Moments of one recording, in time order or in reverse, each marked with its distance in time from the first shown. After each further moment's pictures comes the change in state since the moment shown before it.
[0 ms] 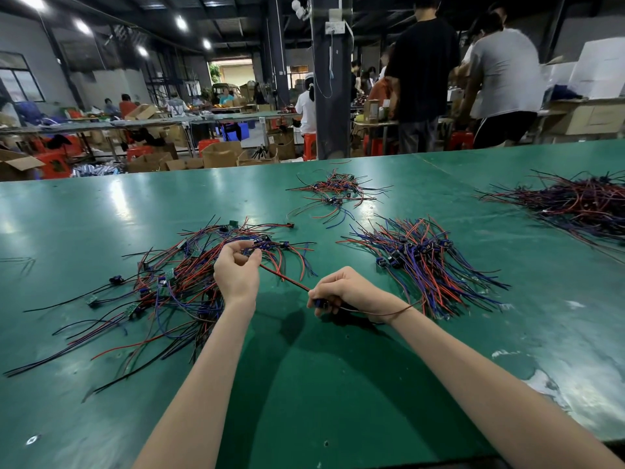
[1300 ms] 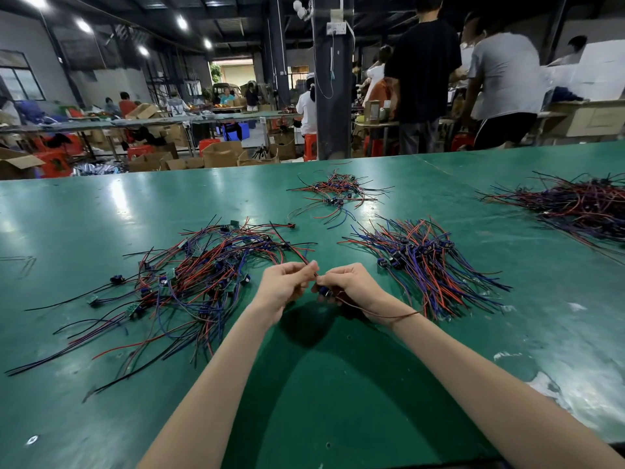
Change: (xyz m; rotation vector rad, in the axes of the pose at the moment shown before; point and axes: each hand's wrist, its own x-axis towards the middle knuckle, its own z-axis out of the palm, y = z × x) left_hand -0.036 0.006 0.020 -0.202 -0.689 -0.325; right_hand 0.001 -0.004 0.004 0.208 0.218 -0.043
